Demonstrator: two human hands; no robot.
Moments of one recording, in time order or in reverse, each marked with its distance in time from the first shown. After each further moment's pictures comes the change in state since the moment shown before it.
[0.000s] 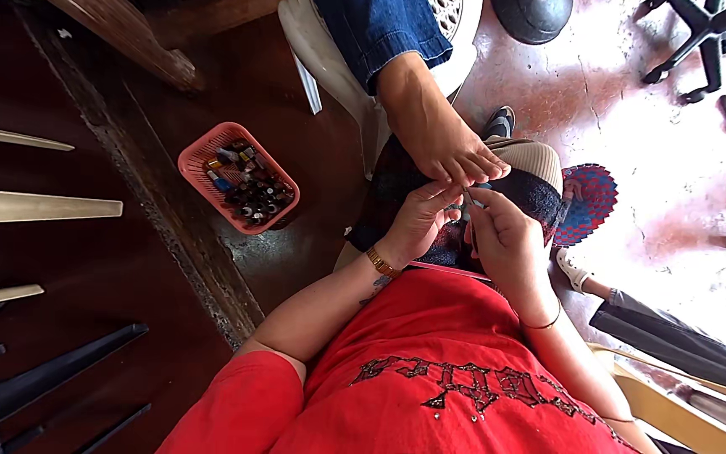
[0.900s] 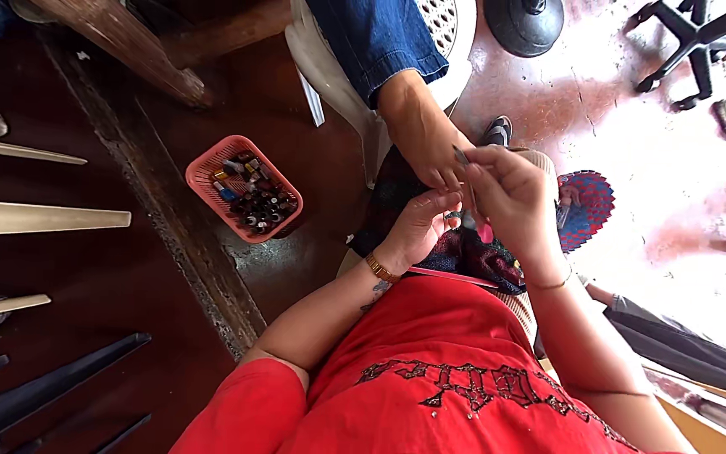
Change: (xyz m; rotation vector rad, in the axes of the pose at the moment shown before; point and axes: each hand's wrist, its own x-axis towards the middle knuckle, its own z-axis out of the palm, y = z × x) left_hand 0.011 -0.002 -0.003 -0.141 -0.021 -0.059; right_hand 0.048 -0.009 -0.017 0.359 -0.064 -0.134
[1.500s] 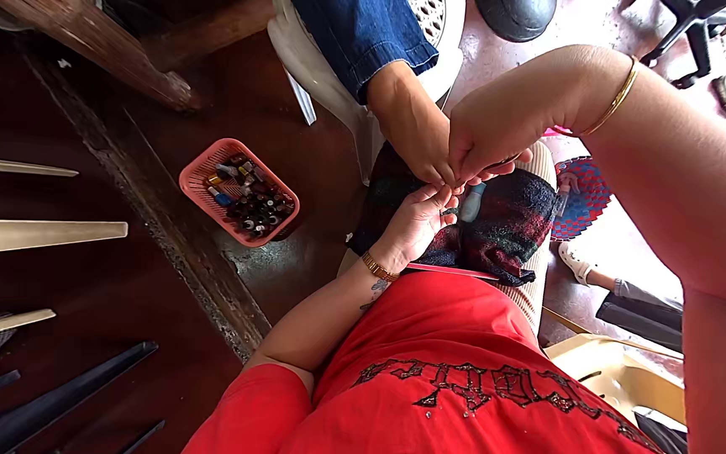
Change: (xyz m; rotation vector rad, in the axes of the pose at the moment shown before) left_hand -0.007 0.007 0.000 0.102 0.013 -0.061; right_hand 0.108 -0.140 -0.015 -1.038 -1.126 0.556
